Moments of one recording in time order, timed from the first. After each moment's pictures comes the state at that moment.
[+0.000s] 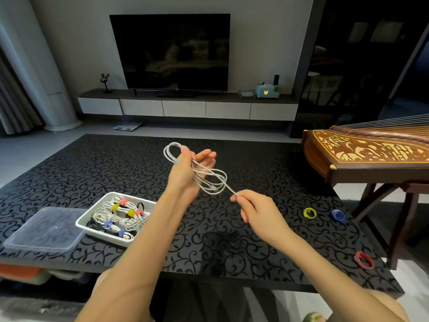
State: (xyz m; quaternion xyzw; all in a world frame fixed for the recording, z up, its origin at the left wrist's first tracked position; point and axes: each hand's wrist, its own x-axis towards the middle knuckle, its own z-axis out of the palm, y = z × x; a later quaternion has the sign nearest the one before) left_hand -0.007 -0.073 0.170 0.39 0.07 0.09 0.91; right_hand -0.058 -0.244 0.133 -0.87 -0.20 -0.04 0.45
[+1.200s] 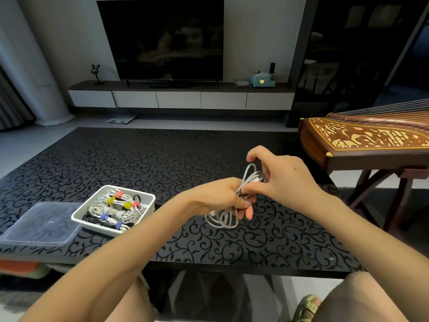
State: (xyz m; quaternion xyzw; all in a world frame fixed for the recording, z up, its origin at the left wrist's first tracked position) left_hand -0.051 -0.109 0.169 0.79 -0.24 -0.28 0.50; right_hand -0.057 -0.282 0.198 -0.93 -0.28 -0.19 0.16
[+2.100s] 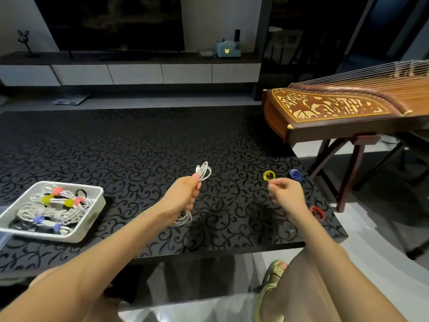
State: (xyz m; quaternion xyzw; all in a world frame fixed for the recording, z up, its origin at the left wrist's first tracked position) left_hand -0.021 -0.143 0.077 0.73 0.04 -0.17 0.66; right_hand -0.013 -0.403 0.036 -0.82 0.22 -0.04 0.53
